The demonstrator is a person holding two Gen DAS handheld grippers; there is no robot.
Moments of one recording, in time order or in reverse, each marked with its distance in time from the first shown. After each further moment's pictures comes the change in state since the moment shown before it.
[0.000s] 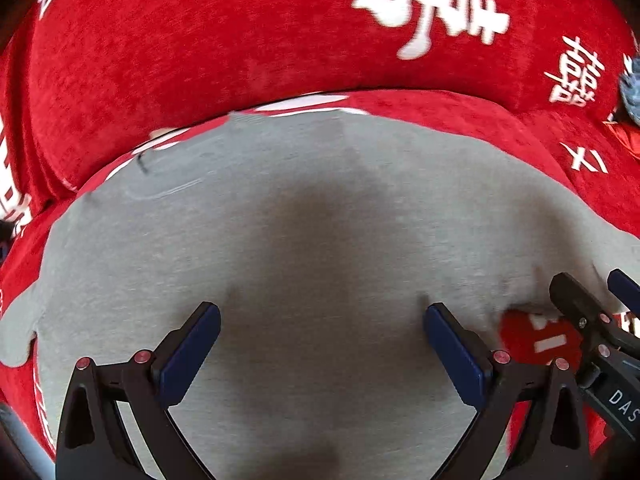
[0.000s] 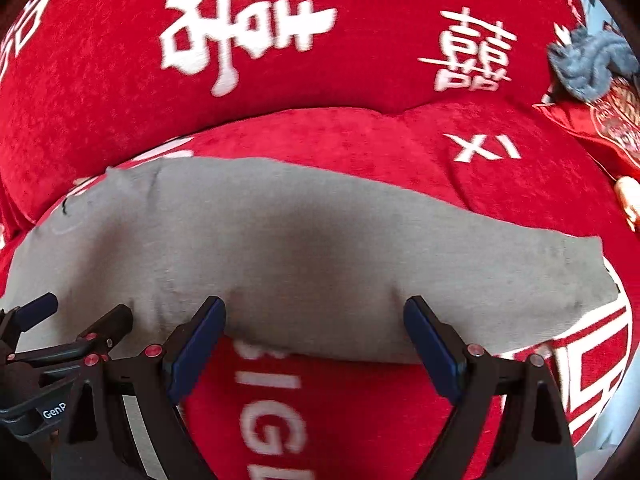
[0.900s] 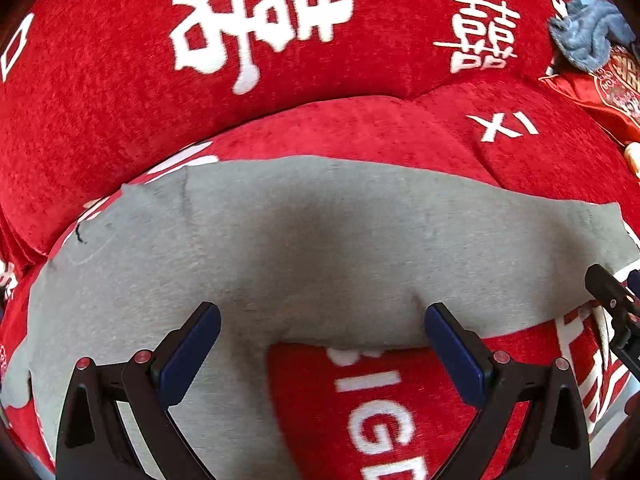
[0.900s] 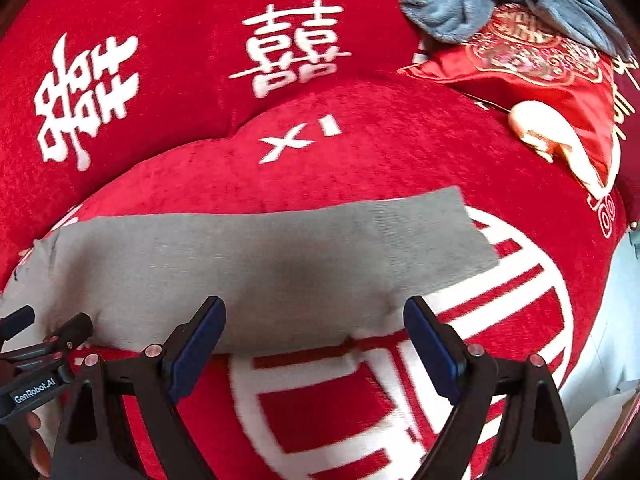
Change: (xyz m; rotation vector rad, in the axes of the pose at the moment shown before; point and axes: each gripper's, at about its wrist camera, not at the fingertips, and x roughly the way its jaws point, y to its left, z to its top) left arm -0.022 -0.130 0.005 0.177 -0.053 -0.045; right arm -0.028 -0.168 -0.022 0.227 -0.061 -0.133
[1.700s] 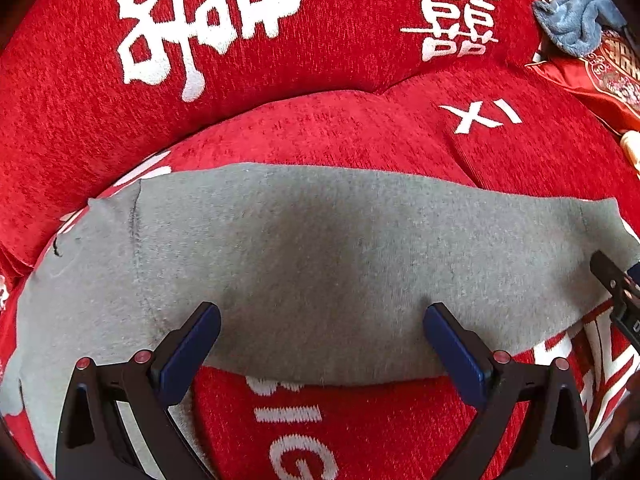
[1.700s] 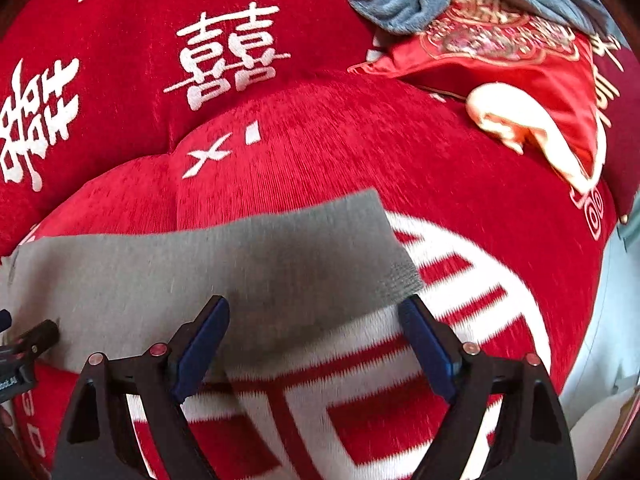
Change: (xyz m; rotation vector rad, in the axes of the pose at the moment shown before) left arm 0.019 -0.036 0.011 0.018 0.012 -0.024; right arm 0.028 -0.064 0.009 0.020 -0.054 -0.055
